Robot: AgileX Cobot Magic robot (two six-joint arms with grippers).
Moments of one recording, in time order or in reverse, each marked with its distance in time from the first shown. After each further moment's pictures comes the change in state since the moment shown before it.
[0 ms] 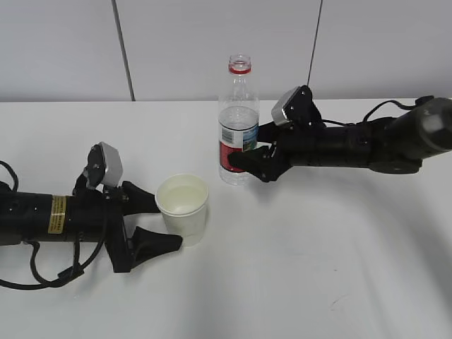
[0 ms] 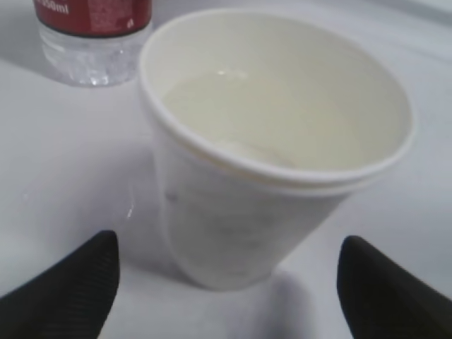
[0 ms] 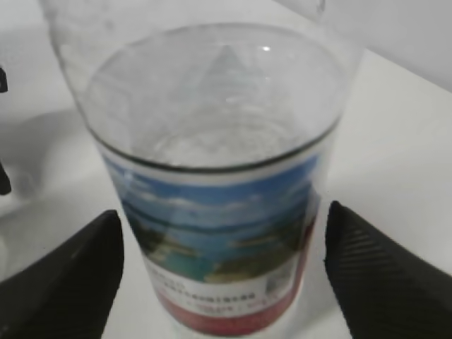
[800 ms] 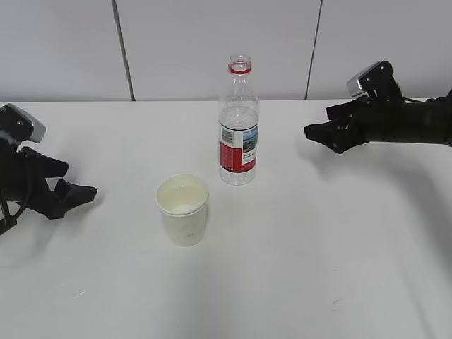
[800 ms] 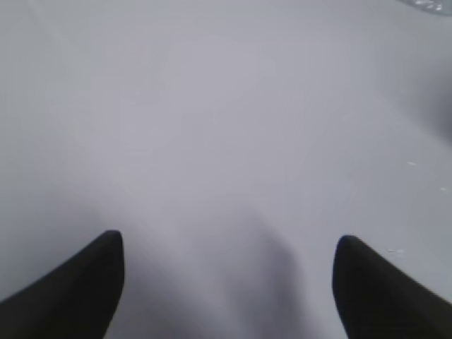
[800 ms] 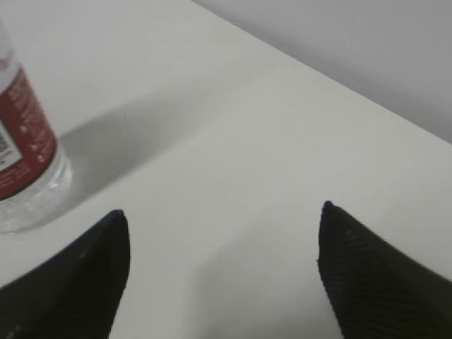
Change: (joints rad) left arm 0.262 -0.206 0.001 -0.003 0.354 -0.107; right arm -0.253 -0.086 -0.004 -0.128 0.117 0.115
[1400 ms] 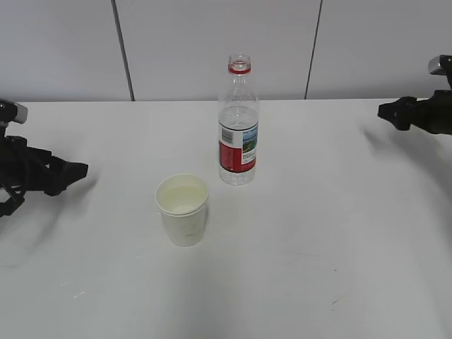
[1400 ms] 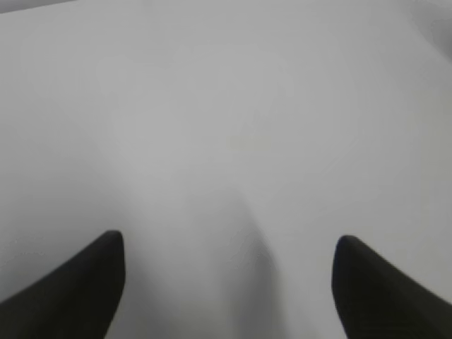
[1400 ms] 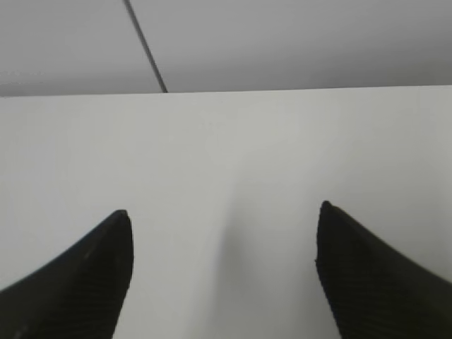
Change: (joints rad) left arm 0.001 -0.006 0.000 -0.293 0.033 0.000; right arm -0.194 -0.007 -0.012 0.210 0.176 0.219
